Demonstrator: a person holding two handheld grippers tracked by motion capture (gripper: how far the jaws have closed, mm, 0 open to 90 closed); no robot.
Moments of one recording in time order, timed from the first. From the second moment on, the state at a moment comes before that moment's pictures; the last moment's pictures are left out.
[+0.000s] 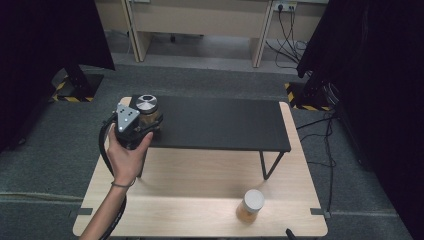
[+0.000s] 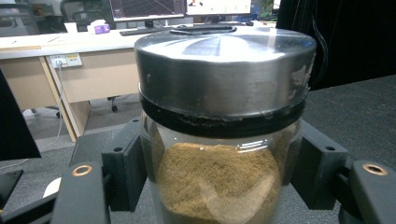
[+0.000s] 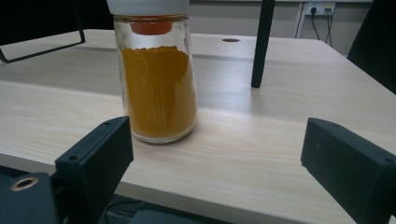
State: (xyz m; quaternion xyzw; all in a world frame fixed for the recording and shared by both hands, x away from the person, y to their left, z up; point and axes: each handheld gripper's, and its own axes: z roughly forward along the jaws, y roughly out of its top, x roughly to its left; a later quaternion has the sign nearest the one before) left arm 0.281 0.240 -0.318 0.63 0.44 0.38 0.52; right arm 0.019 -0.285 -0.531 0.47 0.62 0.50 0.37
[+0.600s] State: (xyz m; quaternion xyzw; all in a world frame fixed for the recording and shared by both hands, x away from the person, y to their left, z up) left arm 0.278 0.240 -0.320 0.62 0.44 0.38 0.53; right arm 0.019 -0.285 -0.531 0.47 0.62 0.50 0.37
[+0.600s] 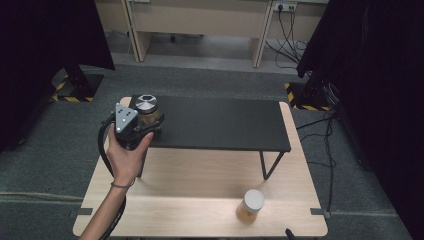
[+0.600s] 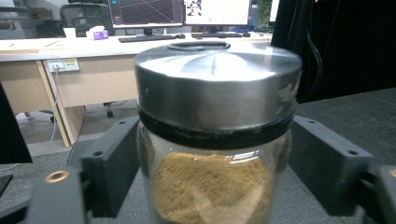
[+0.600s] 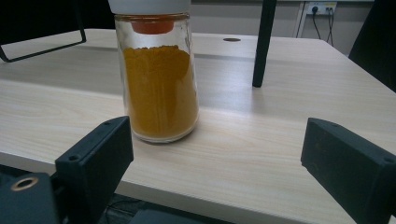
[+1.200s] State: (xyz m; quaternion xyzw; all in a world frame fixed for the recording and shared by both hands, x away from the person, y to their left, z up) left arm 0.273 0.242 -0.327 0.62 0.43 0.38 0.54; right arm 0.020 -0.285 -0.531 0.47 0.62 0.50 0.37
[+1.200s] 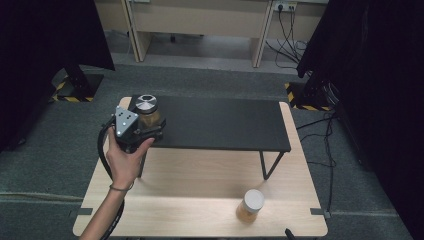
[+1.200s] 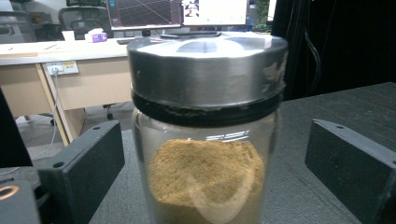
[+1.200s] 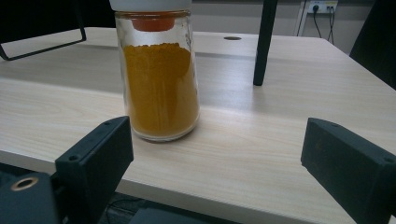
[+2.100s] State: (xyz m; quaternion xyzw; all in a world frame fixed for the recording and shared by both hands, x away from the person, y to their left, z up) left arm 0.237 0.252 -0.348 0.61 0.41 0.40 0.54; right arm 0.019 -0.284 -0.531 0.47 0.63 0.50 0.37
